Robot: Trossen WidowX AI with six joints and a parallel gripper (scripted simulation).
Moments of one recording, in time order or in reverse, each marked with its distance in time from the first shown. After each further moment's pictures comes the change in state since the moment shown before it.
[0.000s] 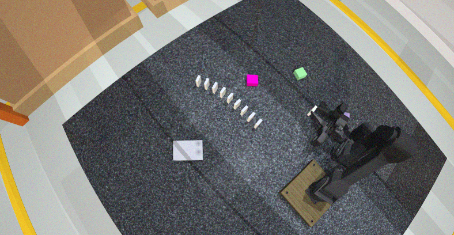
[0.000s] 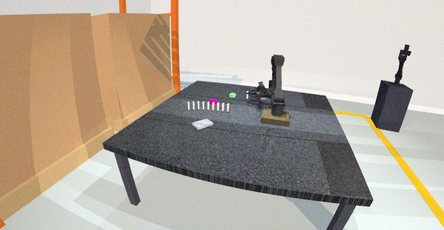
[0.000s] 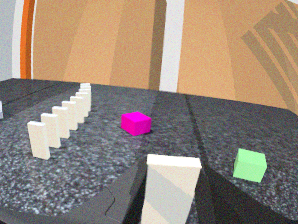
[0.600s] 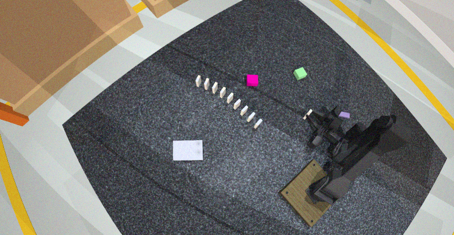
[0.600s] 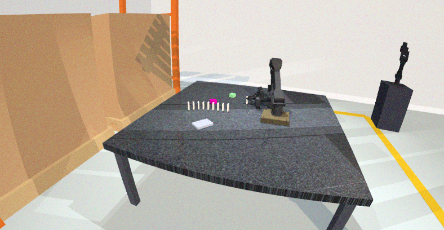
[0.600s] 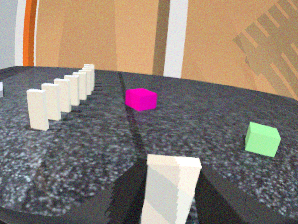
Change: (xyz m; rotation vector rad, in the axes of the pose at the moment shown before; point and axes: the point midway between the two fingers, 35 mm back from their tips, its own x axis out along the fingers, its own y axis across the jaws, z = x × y) arm 0.002 0.003 -0.039 -0.007 0.025 0.014
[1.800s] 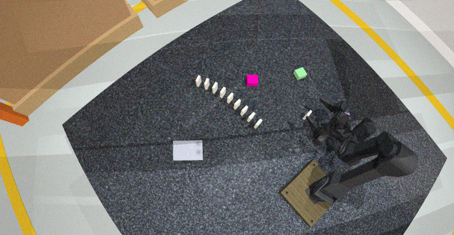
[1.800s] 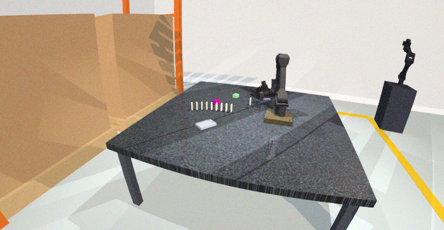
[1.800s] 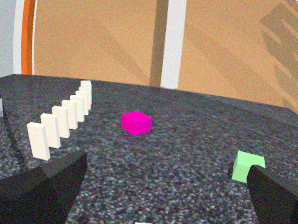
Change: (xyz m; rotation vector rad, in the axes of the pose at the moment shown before) arm -0.001 -0.005 0.046 -0.003 0.004 -0.008
